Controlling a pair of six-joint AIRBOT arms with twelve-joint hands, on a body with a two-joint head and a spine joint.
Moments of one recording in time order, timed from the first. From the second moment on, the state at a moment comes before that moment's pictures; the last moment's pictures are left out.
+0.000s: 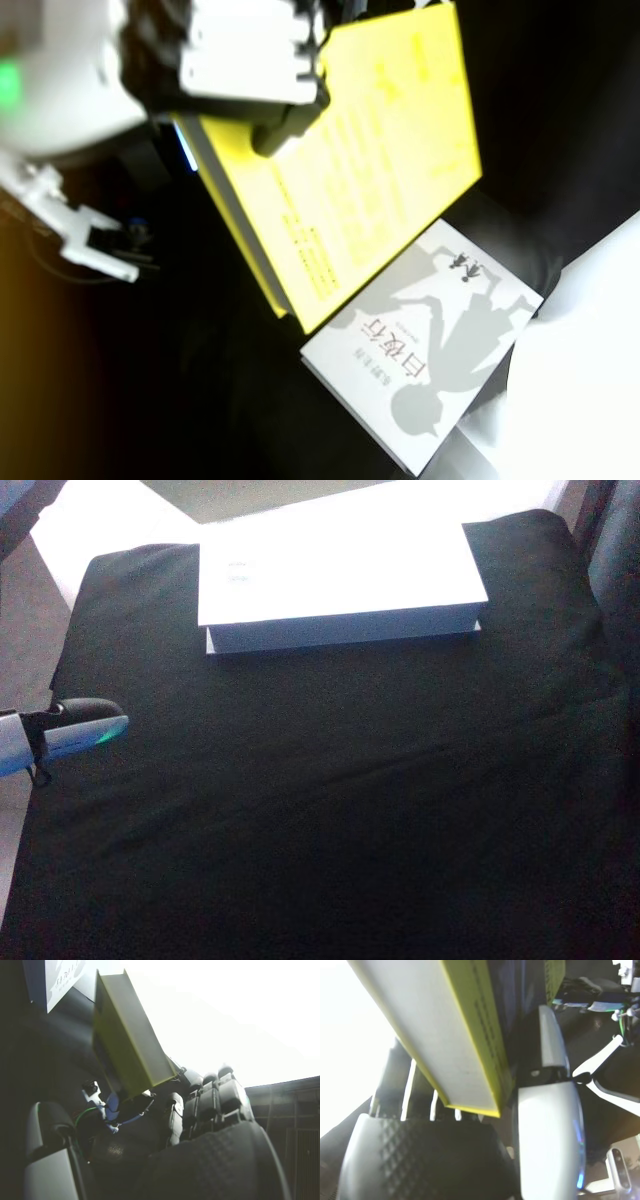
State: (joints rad) left arm 1.01 -0.65 0.67 -0.28 -1.61 1.58; right arm -0.22 -0.95 1.29 -0.53 0.85 -0.19
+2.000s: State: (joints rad) left arm 0.98 -0.70 0.71 -0.21 -1.60 1.57; right arm -0.52 -1.30 1.66 -0.26 0.64 -0.24
